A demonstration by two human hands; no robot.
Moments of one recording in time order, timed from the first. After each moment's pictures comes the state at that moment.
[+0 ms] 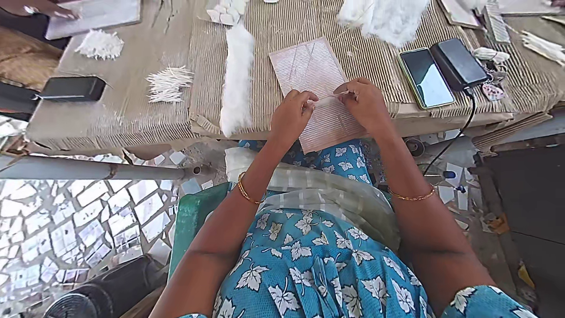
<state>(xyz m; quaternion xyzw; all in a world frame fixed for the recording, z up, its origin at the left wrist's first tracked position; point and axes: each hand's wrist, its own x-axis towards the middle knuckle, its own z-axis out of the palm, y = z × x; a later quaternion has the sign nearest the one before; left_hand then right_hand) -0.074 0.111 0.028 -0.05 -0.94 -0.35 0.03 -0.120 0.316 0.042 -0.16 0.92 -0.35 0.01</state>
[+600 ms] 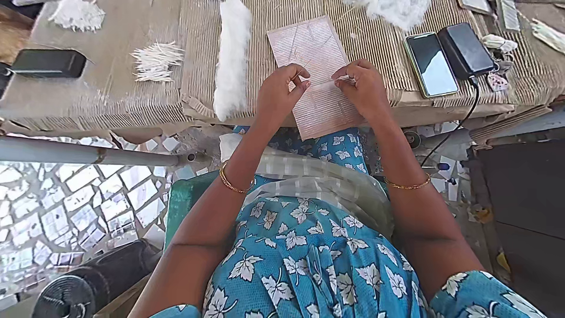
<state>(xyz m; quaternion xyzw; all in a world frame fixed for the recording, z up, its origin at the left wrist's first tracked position) -0.072 0.088 0.036 -0.09 -0.90 -0.41 0.11 -0.122 0.313 0.035 -0.18 0.92 -0.35 -0.02</state>
